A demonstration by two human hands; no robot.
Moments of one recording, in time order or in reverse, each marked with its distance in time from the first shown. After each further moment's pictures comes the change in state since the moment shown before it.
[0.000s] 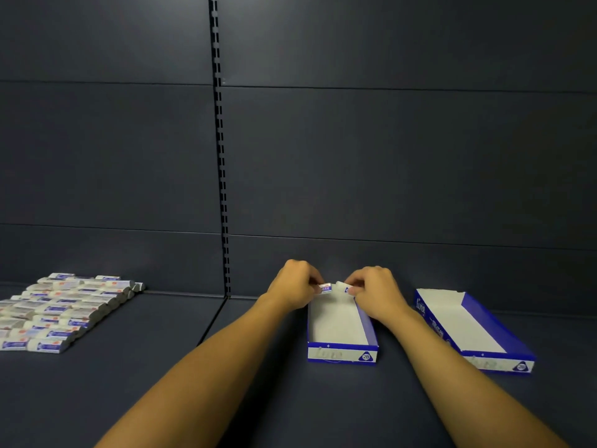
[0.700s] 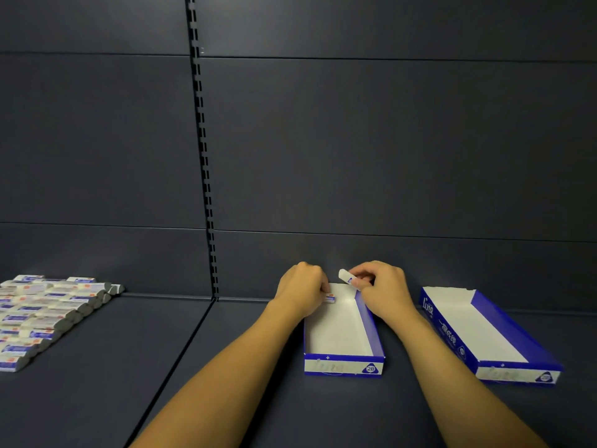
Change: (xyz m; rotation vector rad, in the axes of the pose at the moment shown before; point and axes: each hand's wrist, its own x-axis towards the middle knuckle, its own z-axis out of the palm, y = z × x) left_hand 0.024 -0.002 0.039 0.159 0.036 0.021; right_hand 0.016 0.020 0.019 0.250 0.179 0.039
